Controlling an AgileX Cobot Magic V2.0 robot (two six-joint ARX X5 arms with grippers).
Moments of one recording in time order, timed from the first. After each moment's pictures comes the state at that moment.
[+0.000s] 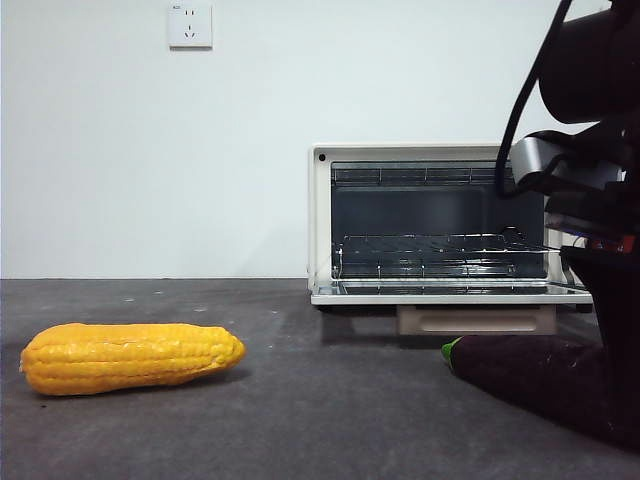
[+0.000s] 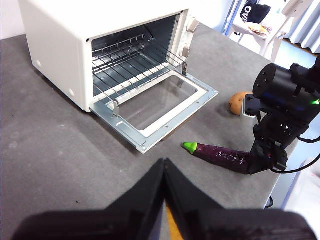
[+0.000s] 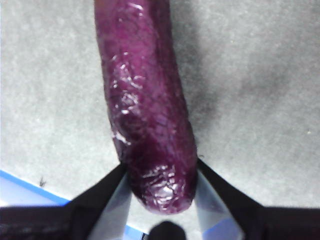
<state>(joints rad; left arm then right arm) -0.15 0.85 1.03 -0.72 0.66 0.16 0.52 1.35 0.70 -0.77 -0.16 0.14</state>
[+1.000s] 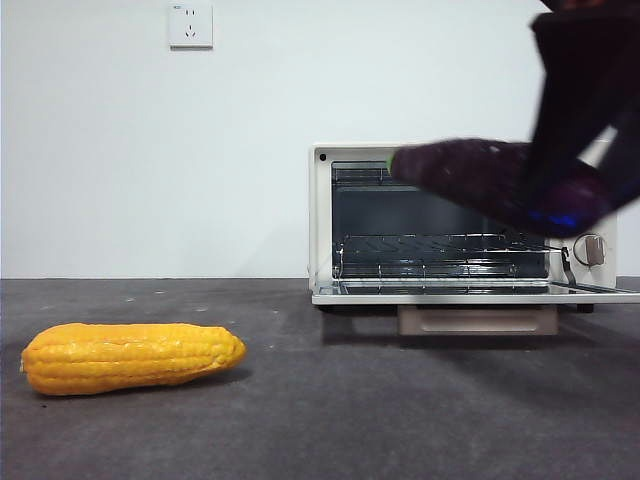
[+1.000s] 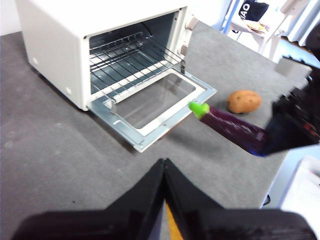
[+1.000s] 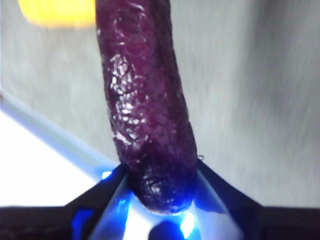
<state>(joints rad) -0.18 0.85 1.03 -0.72 0.66 0.16 0.56 1.08 0.82 -0.78 -0.30 0.24</state>
